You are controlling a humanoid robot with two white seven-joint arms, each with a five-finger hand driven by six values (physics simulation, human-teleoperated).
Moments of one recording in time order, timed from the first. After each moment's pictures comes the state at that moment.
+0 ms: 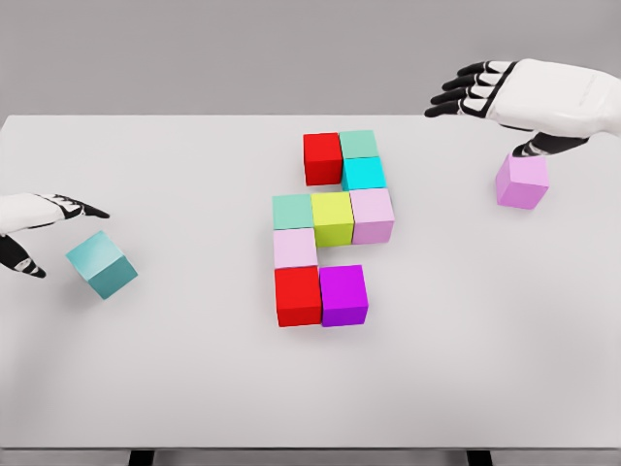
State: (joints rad) left arm -0.56 1.04 -0.65 -1.20 -0.15 -0.61 -0.56; right arm -0.78 -0.94 0.49 -1.64 0.27 -0.61 0.61
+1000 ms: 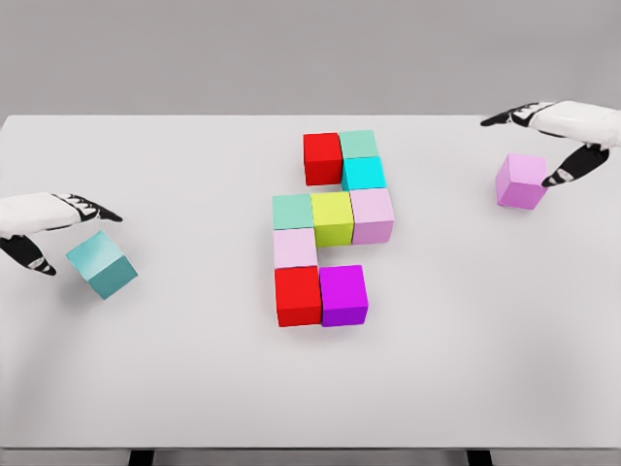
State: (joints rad) left arm -0.58 0.99 -0.65 -1.21 -0.27 -0.61 -0.56; right arm -0.83 -0.86 0.66 -1.08 0.13 -0.61 0.61
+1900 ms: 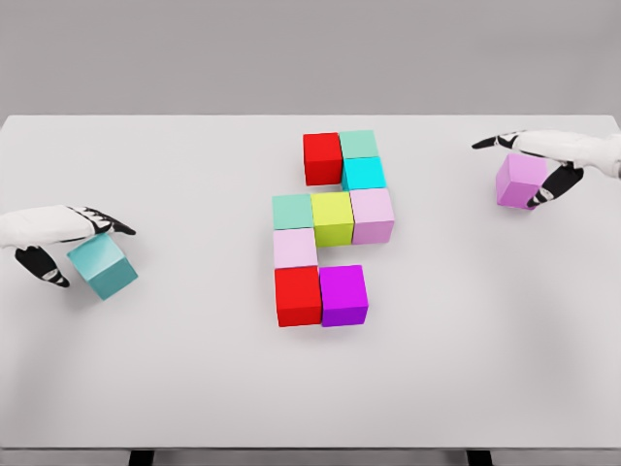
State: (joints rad) left arm -0.57 0.98 -0.70 -1.23 -0.24 -0.60 -0.56; right arm -0.87 -0.73 0.71 -0.84 0.19 -0.61 0.61
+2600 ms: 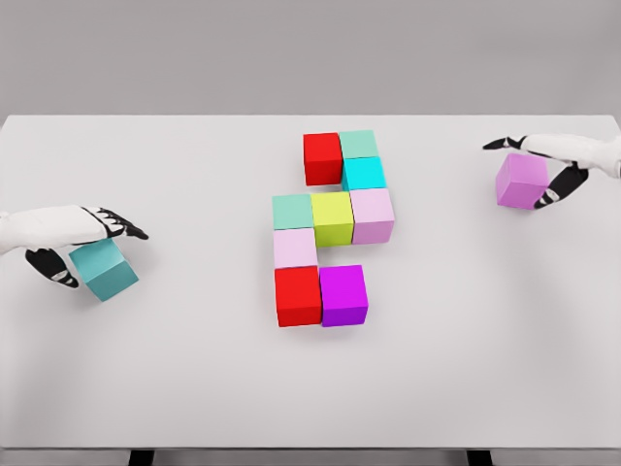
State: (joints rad) left arm -0.58 0.99 -0.71 -1.31 -0.27 -0.61 -0.56; right arm -0.91 -0.69 0.71 -0.70 0.23 -0.60 0.61
